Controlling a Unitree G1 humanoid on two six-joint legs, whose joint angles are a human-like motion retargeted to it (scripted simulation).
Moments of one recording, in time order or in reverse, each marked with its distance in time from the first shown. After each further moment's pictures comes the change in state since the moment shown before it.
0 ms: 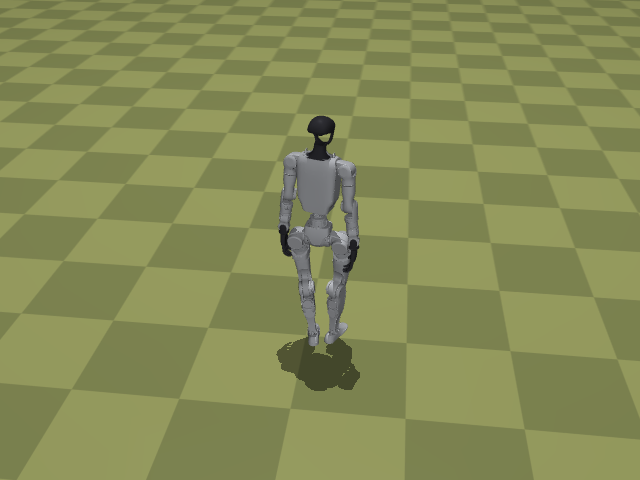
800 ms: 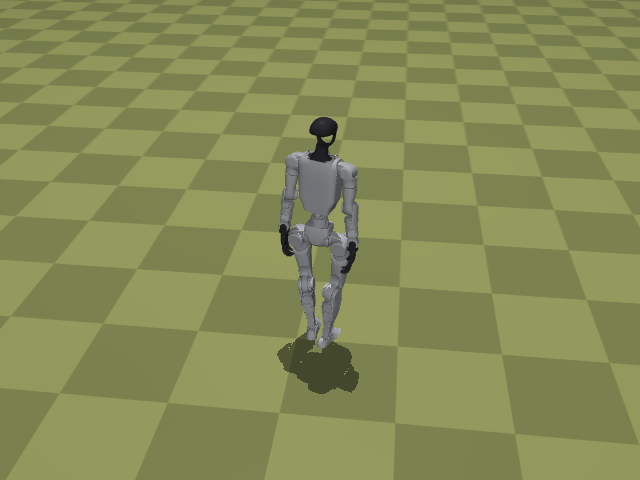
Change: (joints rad) left arm 0.034 -0.001 0.007 0.010 0.030 0.007 -0.007; right arm 0.009 0.009 0.005 0.027 -0.009 0.007 0.001; waist 0.050 -0.024 -0.018; left_leg -0.038 -0.017 -0.044 -0.001 0.074 -0.029; right_leg 0.097 0.016 0.059 -0.007 -0.081 -0.012
